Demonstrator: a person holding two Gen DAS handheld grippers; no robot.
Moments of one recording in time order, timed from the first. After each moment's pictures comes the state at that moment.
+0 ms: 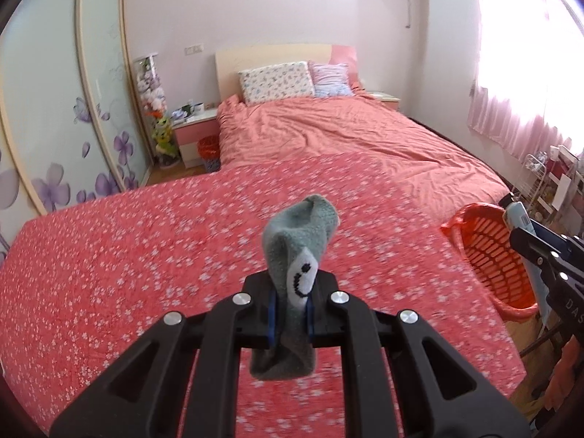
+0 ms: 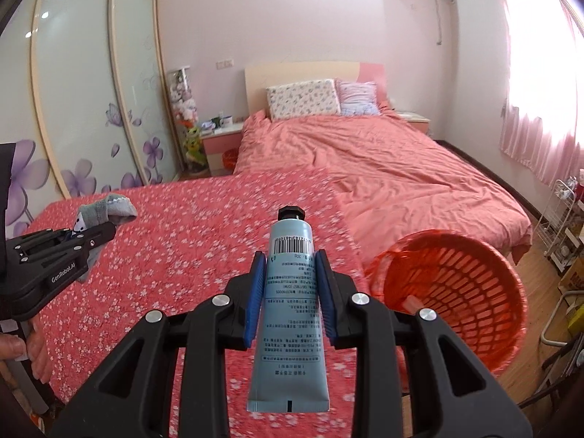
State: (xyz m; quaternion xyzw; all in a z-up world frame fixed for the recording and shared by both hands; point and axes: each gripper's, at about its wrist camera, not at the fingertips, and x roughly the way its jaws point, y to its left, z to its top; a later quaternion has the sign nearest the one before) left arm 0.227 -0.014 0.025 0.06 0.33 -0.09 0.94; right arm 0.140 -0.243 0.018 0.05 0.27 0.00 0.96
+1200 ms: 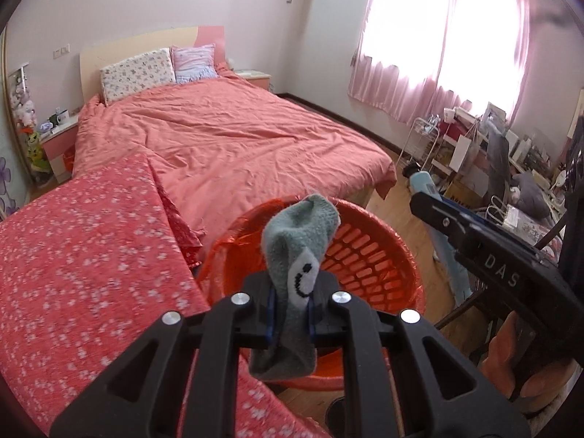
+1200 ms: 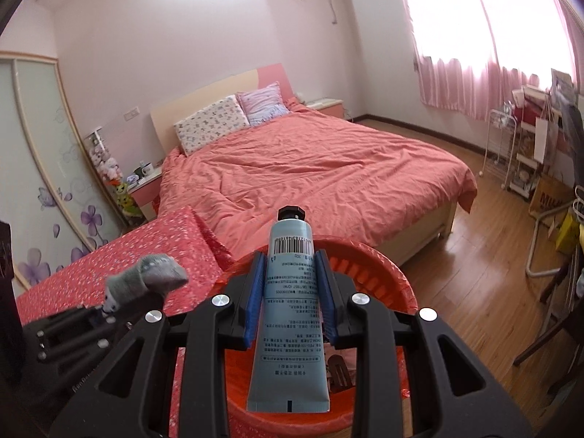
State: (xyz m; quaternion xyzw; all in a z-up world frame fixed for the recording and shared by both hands) left arm 0.239 -0.295 -0.017 0.06 0.37 -0.32 0.87; right arm 0.143 -0.437 -0.015 0.18 0.26 -0.12 0.94
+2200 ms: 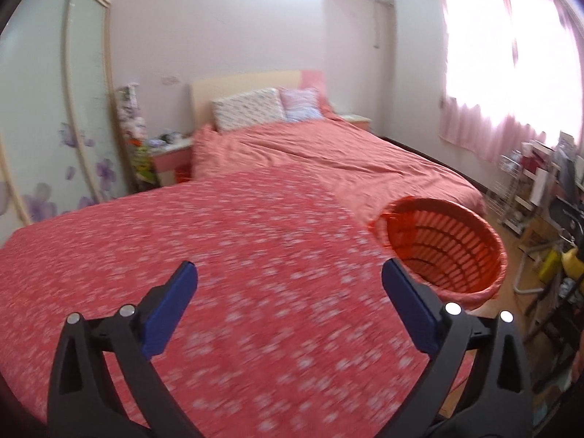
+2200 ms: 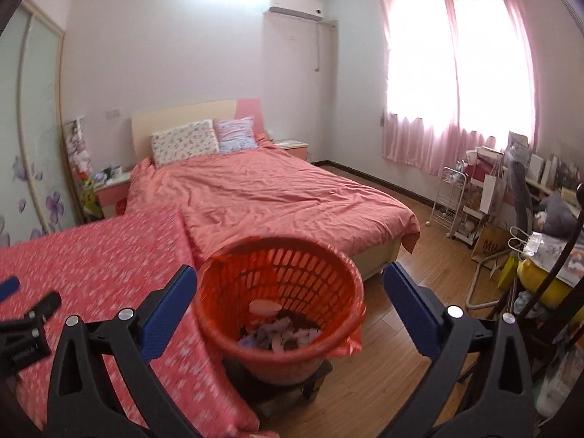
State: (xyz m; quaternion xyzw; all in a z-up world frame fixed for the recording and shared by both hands) left arm 0.123 -0.096 0.004 0.07 0.26 -0.12 0.96; right arm 0.016 -0.331 0.021 0.05 0.22 -0.21 0.95
